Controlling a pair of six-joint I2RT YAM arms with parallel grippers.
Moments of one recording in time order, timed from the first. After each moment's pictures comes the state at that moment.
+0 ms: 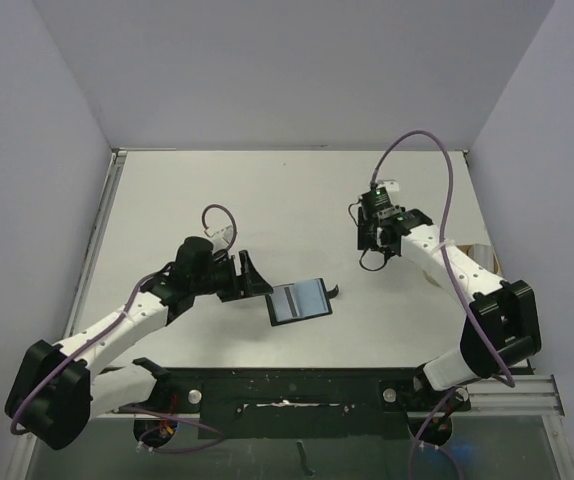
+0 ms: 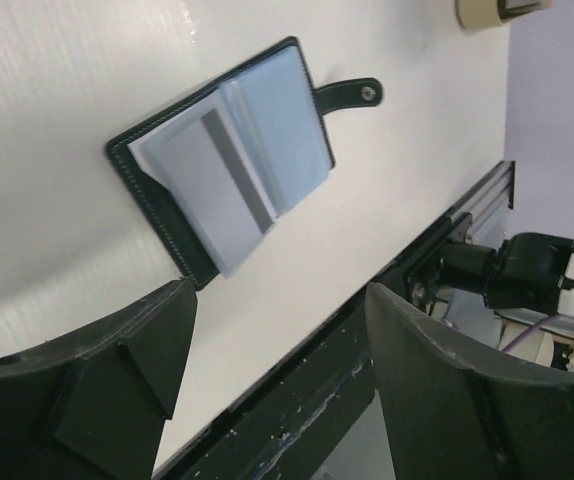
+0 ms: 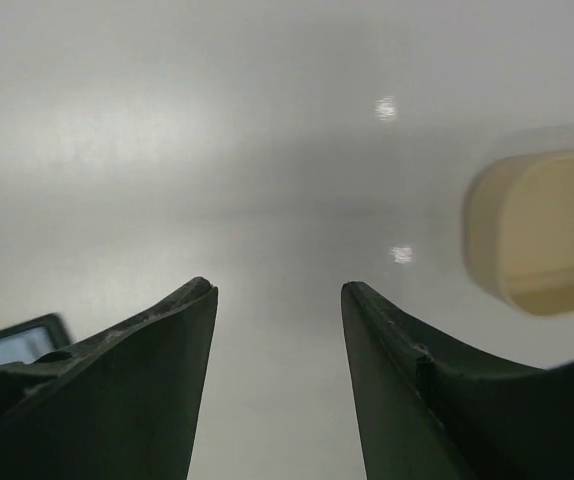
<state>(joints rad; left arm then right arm) -0.53 1.13 0.55 -0.09 0.42 -0.78 0.45 1.48 1.12 -0.65 0.35 0.36</state>
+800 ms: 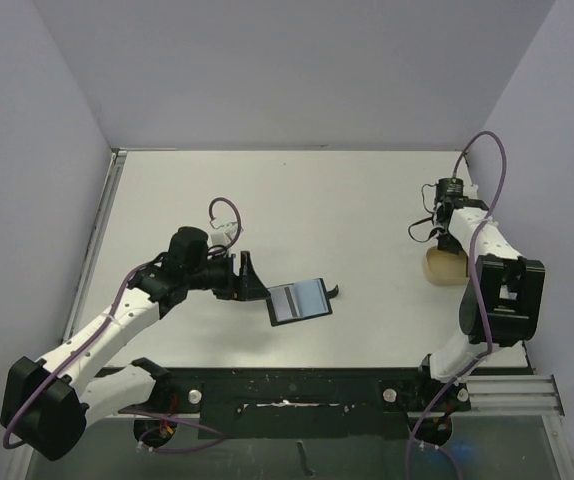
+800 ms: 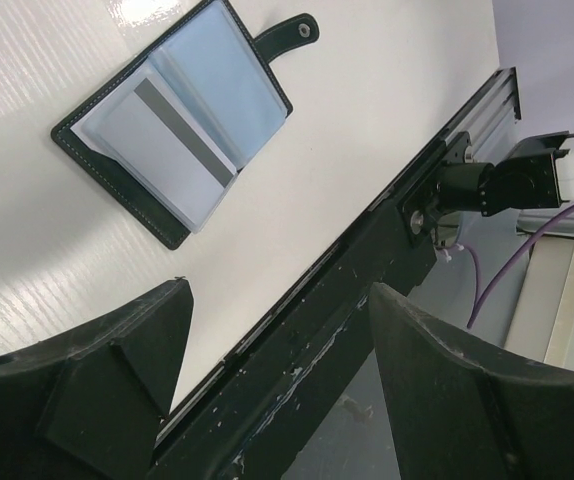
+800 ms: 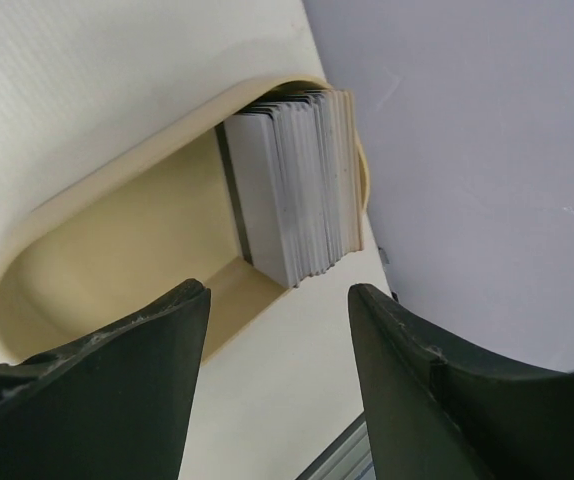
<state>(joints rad) -0.51 1.06 0.72 -0.35 0.57 -0.56 -0.08 1.65 1.18 -0.71 0.66 0.04</state>
